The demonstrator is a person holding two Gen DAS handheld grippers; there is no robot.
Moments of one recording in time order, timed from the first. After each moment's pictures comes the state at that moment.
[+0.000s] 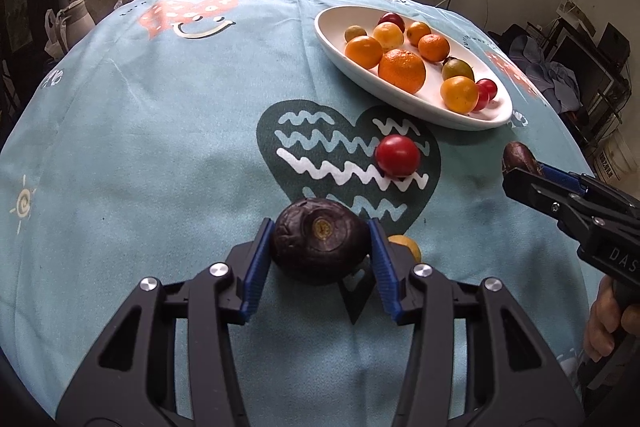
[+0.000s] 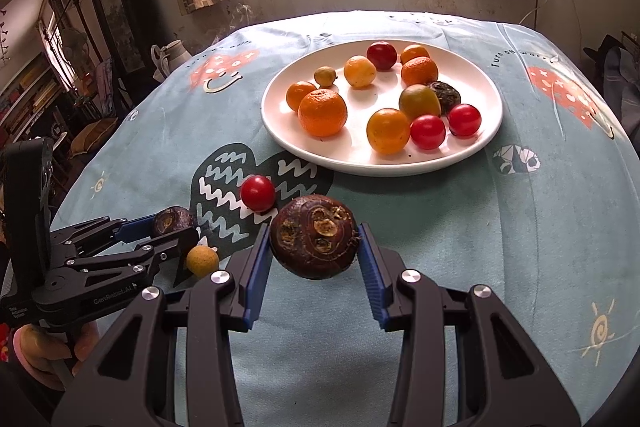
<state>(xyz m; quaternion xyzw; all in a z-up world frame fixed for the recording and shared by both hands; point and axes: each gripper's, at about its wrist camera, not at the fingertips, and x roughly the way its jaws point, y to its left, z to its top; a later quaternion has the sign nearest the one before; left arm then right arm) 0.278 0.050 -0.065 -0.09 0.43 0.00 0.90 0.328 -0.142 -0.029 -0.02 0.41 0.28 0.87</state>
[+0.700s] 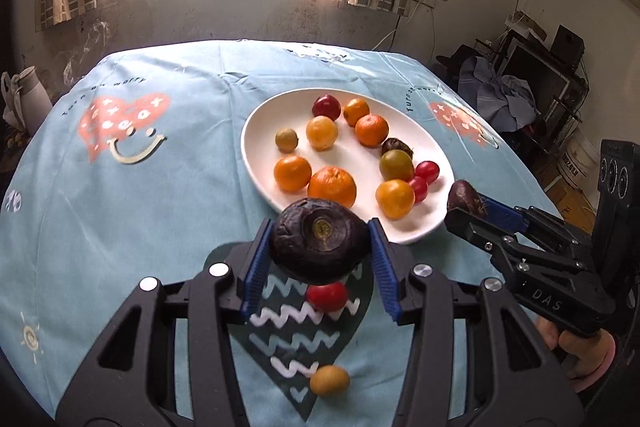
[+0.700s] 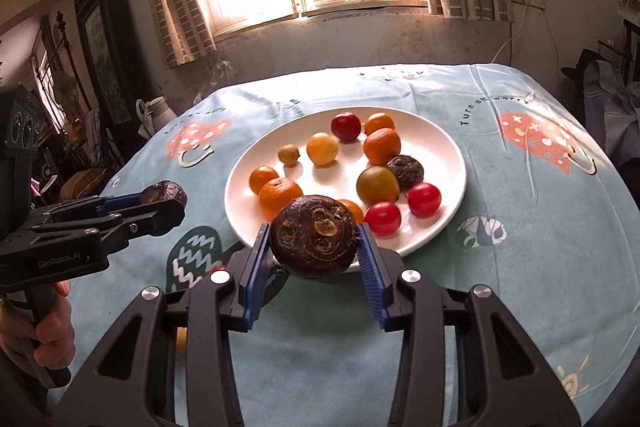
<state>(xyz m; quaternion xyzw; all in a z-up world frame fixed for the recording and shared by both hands) 0.356 0.028 0.005 -0.06 0.37 -0.09 0.92 0.372 -0.162 -0.006 0.02 0.33 0.25 0.91</state>
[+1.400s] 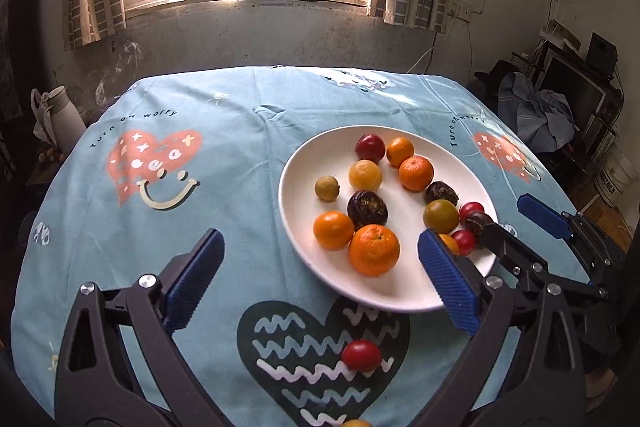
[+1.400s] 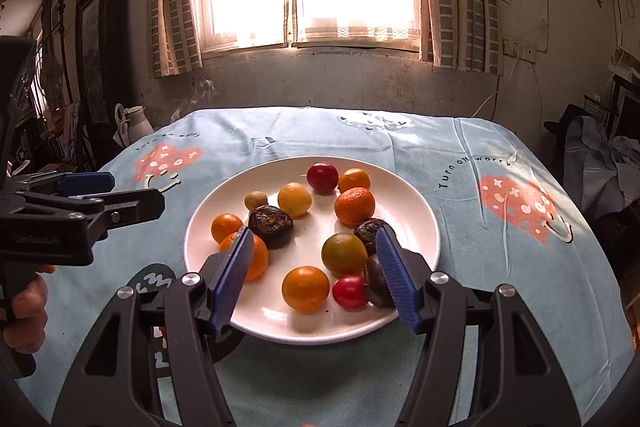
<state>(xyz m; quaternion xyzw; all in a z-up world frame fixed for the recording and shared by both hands) 0.371 0.041 0.021 -0.05 0.35 0.00 0.93 0.385 -0.150 0.006 -0.04 0.27 0.22 0.94</state>
